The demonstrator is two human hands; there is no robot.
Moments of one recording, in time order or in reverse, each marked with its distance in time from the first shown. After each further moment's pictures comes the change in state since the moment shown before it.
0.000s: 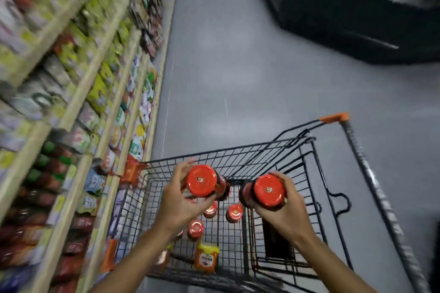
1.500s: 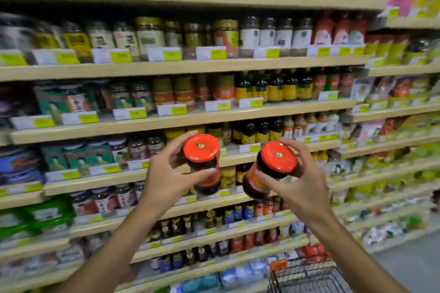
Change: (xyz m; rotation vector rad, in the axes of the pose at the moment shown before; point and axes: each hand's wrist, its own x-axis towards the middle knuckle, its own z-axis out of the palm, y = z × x) left_hand -0.432 0.269 -0.190 0.335 1.416 -0.006; right_hand -0.158 -0.396 0.111 0.510 -0.939 -1.076
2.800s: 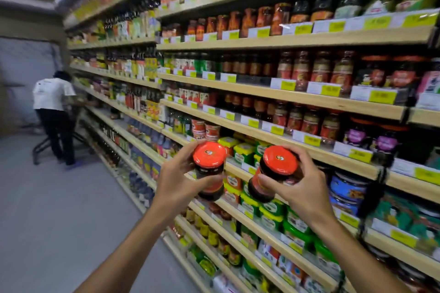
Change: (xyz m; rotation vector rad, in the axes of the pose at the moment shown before) left_hand -0.258 -0.011 -0.635 0.552 0.790 -0.131; right_hand -0.072 -0.394 0.620 0.559 -0.676 -0.368
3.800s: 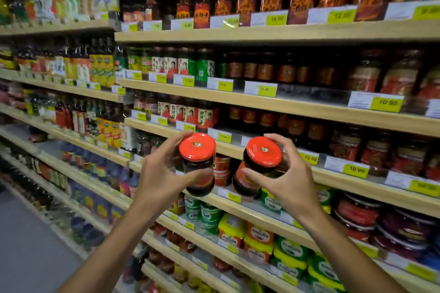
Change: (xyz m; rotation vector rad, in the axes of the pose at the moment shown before) left_hand 0.296 -0.269 -0.114 -0.111 -0.135 0.118; right_hand 0.244 0.064 0.276 -0.099 0.144 0.028
